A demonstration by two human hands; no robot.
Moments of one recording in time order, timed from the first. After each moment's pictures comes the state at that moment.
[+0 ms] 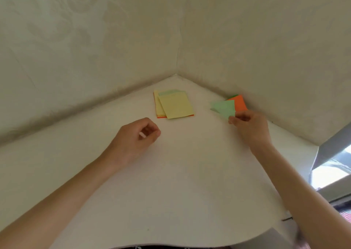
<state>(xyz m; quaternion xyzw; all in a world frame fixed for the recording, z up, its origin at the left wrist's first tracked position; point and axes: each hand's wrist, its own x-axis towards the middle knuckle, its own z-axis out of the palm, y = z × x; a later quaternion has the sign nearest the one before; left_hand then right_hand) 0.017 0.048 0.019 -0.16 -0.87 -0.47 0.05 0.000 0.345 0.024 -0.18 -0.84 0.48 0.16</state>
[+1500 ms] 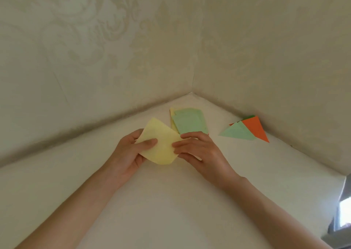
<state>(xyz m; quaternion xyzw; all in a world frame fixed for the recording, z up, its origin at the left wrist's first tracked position) 0.021 0.027 0.039 0.04 -0.57 -0.82 -0.07 0.003 0.234 0.014 0.42 -0.81 0.31 0.27</state>
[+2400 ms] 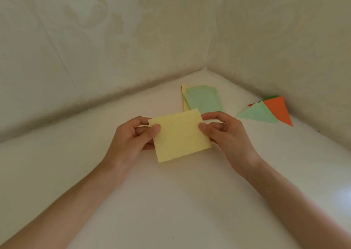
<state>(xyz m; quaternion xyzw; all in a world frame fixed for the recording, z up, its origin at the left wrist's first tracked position) 0.046 0.017 0.029 0.02 -0.66 -0.75 0.01 0.020 0.223 0.030 0.05 -0.70 0.71 -0.03</state>
